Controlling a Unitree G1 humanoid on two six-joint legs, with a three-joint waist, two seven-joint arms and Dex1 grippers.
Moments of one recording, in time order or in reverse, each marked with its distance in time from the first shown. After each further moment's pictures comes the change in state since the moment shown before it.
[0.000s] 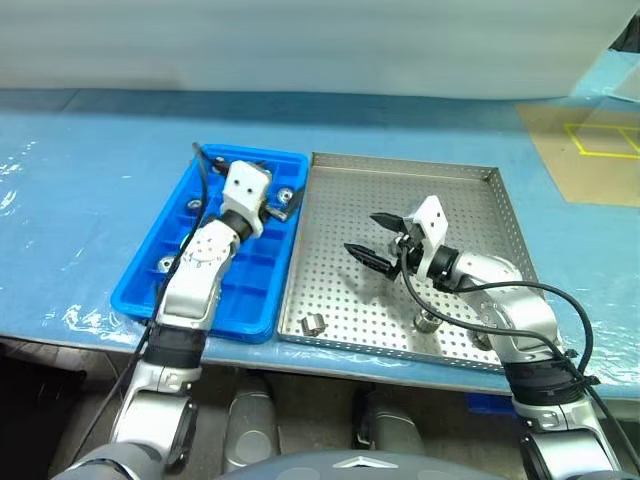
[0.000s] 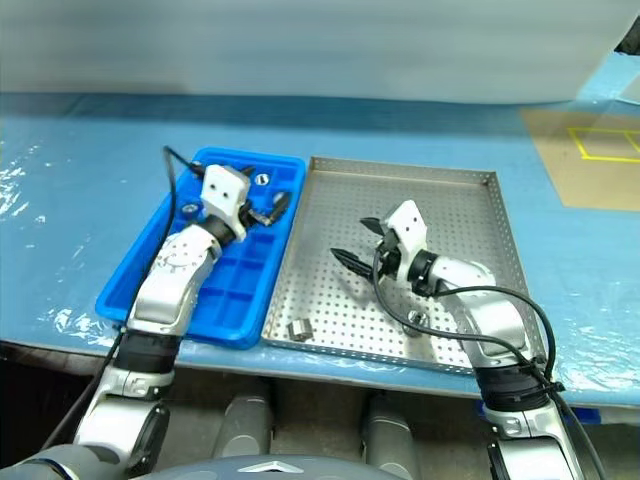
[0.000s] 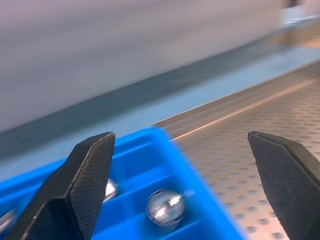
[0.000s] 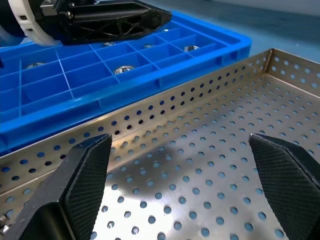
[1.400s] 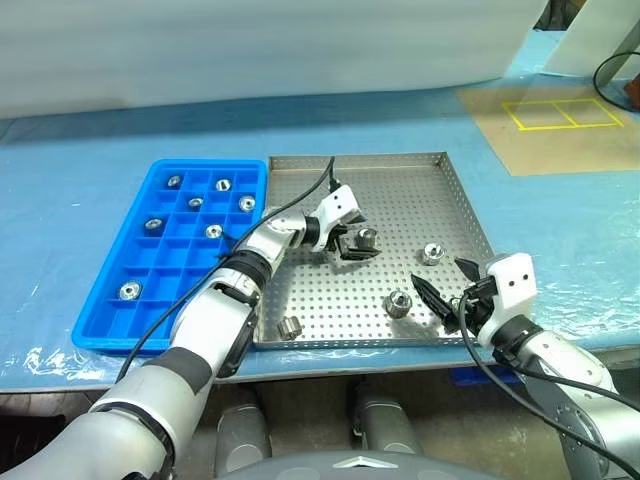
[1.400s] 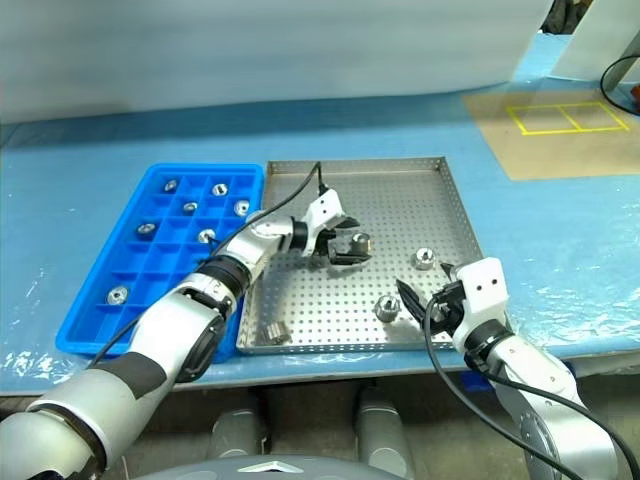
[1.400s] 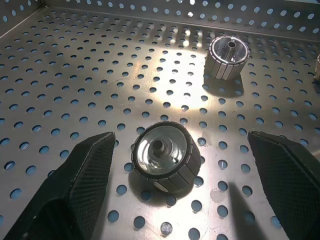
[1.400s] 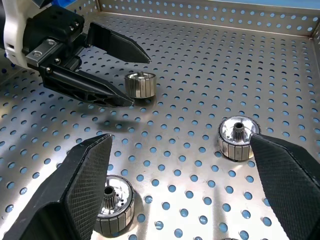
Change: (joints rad) left arm -0.532 -0.209 -0.134 1.089 0.121 -0.274 -0.476; right arm 0.532 0.015 -0.278 -0.517 0.064 0.193 -0.351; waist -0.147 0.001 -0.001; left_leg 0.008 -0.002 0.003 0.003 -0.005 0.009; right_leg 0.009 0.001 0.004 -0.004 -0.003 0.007
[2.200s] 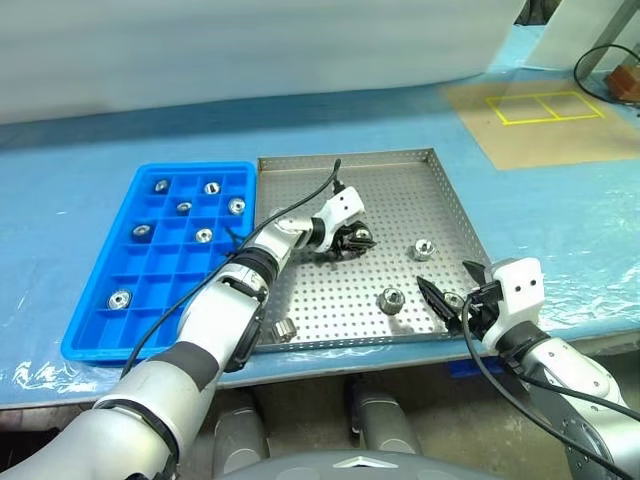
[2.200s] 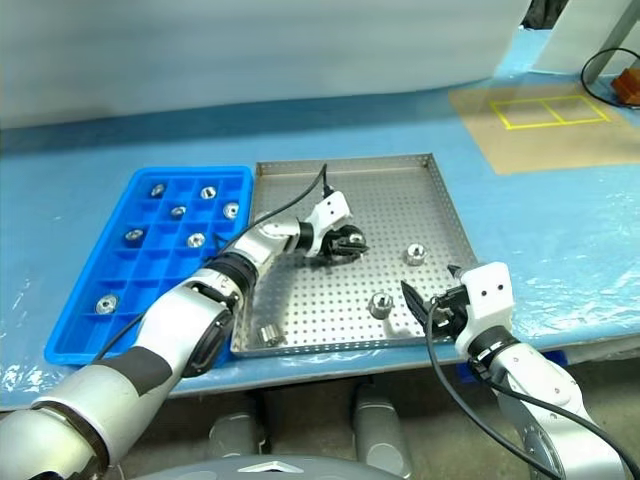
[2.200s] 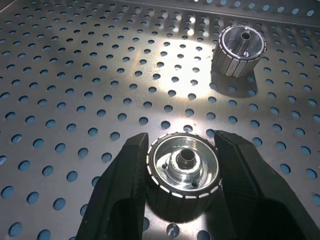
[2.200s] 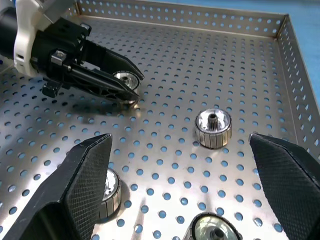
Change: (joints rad) left arm -0.039 -0.023 0.033 0.076 0.040 0.004 0.070; right arm 0.005 -0.003 -0.002 -0.044 0.002 0.000 -0.041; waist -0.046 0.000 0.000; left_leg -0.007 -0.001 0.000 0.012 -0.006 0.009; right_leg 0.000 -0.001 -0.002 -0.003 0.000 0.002
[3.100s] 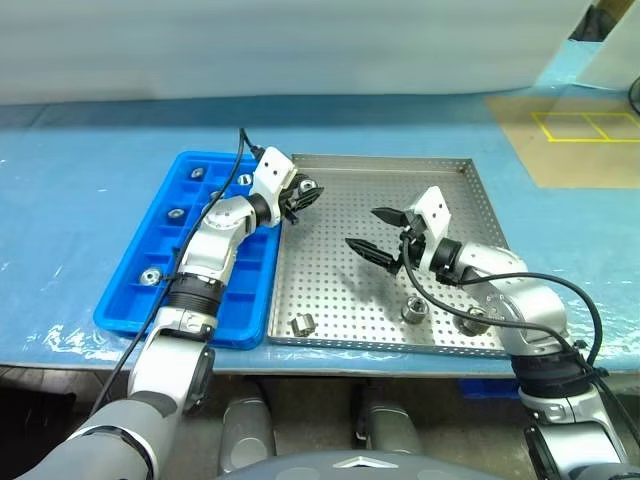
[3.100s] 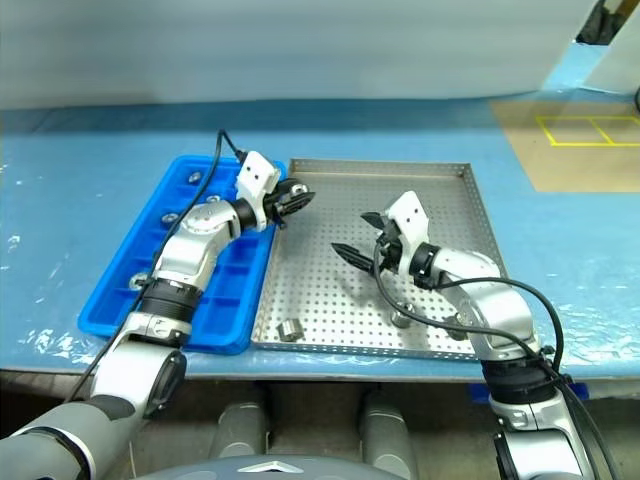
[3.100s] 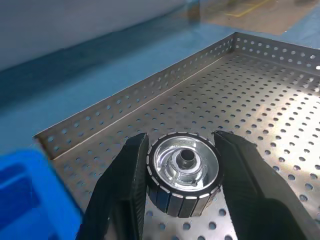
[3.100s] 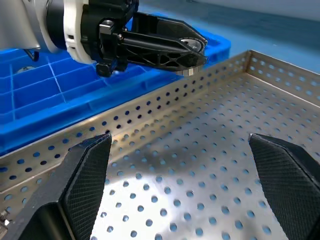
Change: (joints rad) left arm 0.399 0.209 0.158 -0.953 -0.154 0.433 0.258; right arm -0.674 -0.034 0.322 0.640 -0.029 -0.162 0.433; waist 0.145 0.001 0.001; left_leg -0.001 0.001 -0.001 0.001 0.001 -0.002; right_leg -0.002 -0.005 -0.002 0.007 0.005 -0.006
